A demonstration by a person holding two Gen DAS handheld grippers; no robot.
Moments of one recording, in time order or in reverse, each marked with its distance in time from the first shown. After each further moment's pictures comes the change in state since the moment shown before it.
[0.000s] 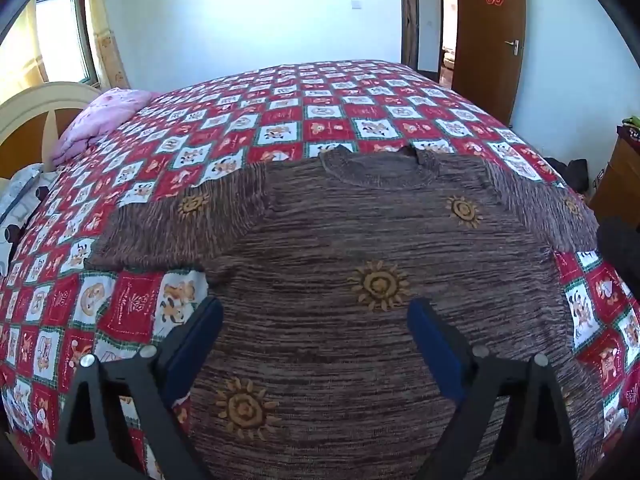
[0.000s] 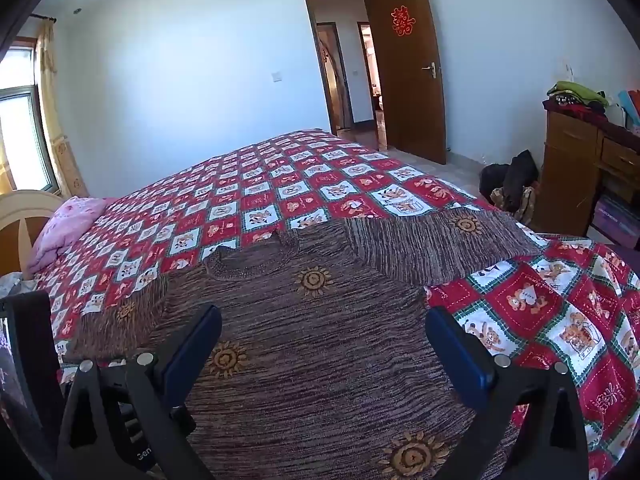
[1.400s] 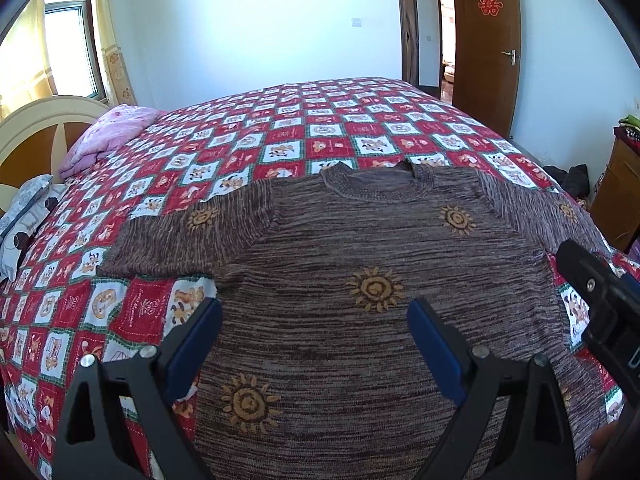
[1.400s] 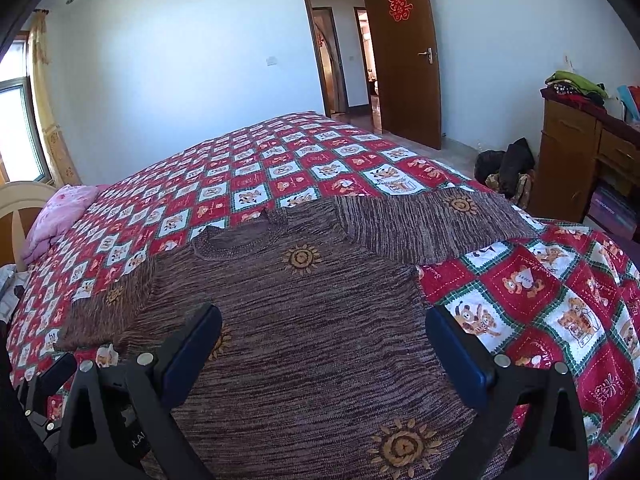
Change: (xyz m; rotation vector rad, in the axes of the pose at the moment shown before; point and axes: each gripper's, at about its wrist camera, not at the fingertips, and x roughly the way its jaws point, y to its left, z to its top) left arm -0.017 0.001 -0.007 0.015 -0.069 0.014; right arm 0.012 -0.007 -0.013 0.001 0.059 -0.030
